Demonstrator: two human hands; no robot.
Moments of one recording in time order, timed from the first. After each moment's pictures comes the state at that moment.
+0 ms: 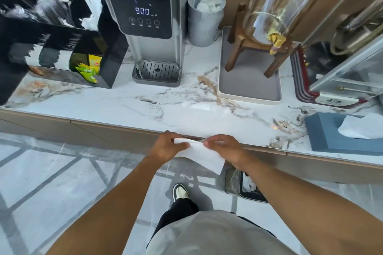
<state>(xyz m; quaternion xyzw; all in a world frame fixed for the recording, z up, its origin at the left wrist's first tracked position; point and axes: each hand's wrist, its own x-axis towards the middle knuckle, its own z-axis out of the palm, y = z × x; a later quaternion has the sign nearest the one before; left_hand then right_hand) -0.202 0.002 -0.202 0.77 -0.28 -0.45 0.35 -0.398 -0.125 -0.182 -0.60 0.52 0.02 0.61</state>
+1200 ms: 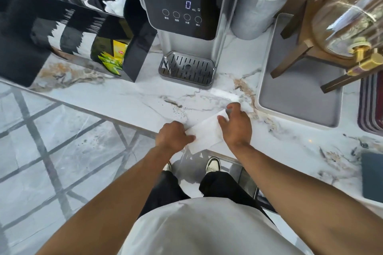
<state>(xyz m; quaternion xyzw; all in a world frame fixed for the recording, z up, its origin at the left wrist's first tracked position) -0.121 -0.042 -0.207 0.88 -0.26 -0.38 0.09 -0.260 -0.186 -0.214 -0.81 0.50 -0.08 0.30</state>
